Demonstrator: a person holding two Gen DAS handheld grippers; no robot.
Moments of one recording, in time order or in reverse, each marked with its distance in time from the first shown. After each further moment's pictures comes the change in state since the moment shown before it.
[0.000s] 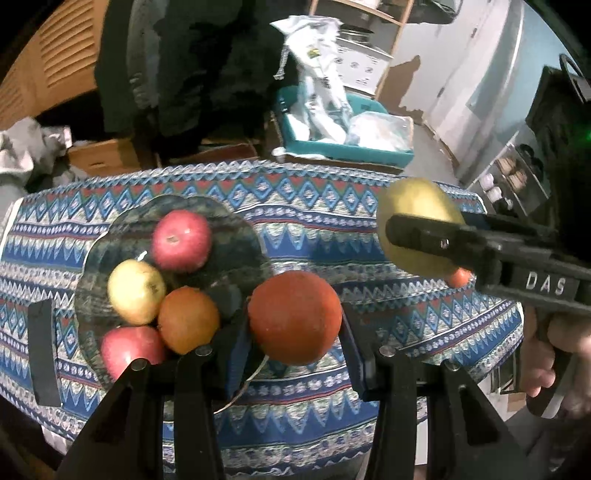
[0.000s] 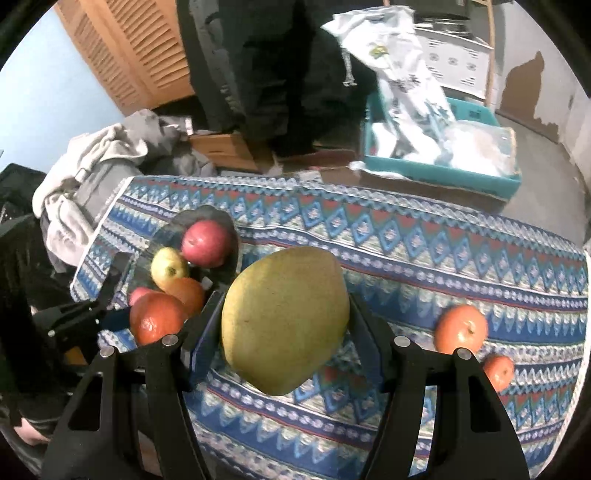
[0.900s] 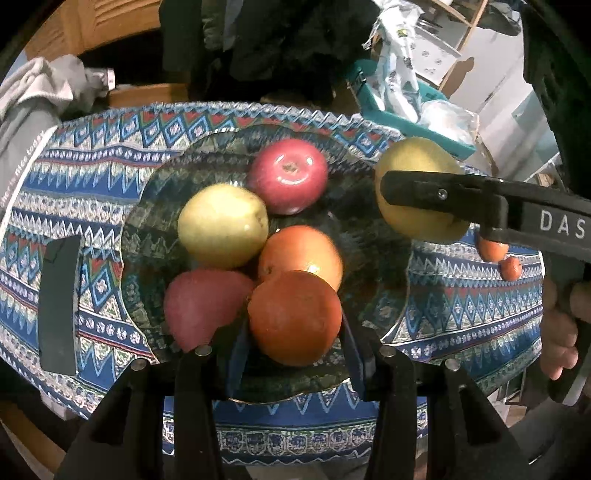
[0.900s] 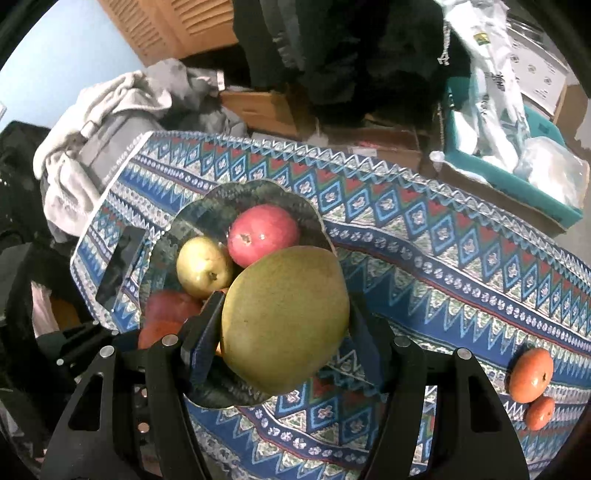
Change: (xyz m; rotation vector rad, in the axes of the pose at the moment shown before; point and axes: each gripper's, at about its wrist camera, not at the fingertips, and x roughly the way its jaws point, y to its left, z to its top) left arm 0.026 0.091 -0.036 -0.140 0.100 0.068; right arm 0.094 0.081 0.026 -0.111 0.149 0.041
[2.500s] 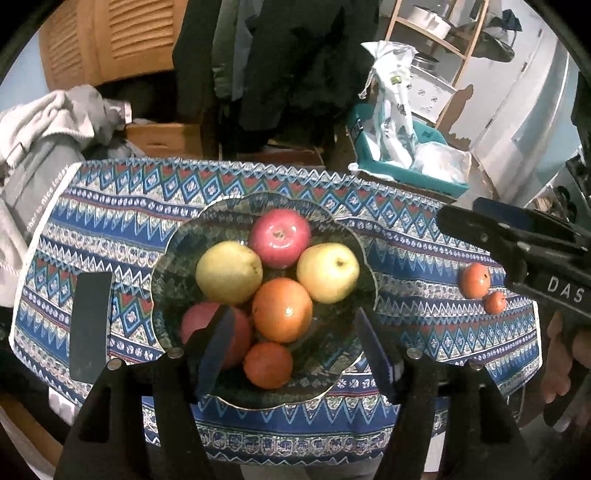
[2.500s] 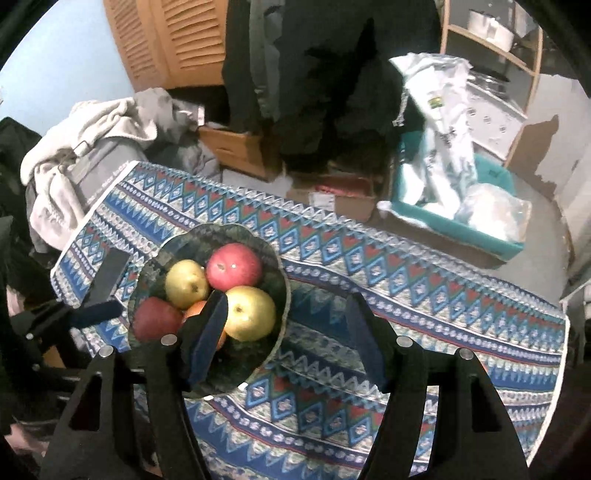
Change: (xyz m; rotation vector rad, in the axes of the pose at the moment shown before) left arm -0.064 -0.021 0.023 -0.003 -0.143 0.046; right arm -0.077 0.006 -0.002 -0.048 -0.157 -0.189
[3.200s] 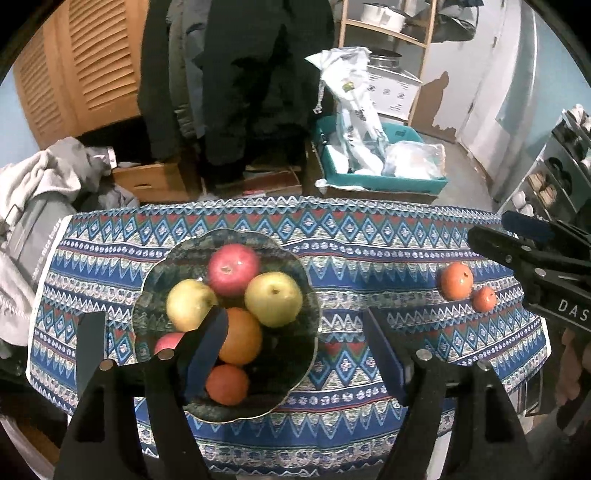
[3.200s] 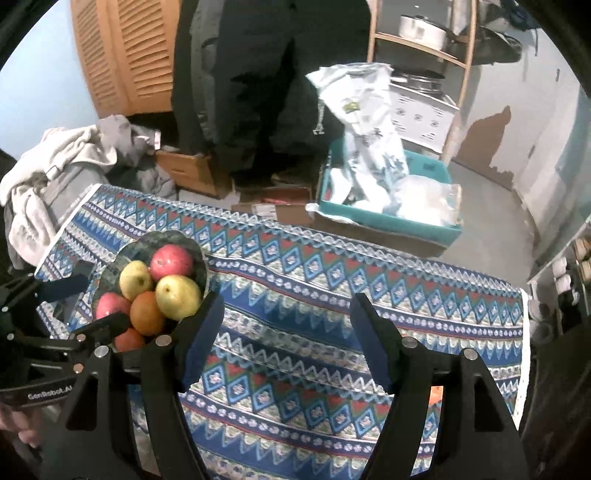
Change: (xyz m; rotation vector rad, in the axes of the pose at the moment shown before) left arm -0.013 -0.074 0.009 0.128 -0.061 0.036; right arm -0.059 -0.068 -0.037 0.080 -0.078 -0.129
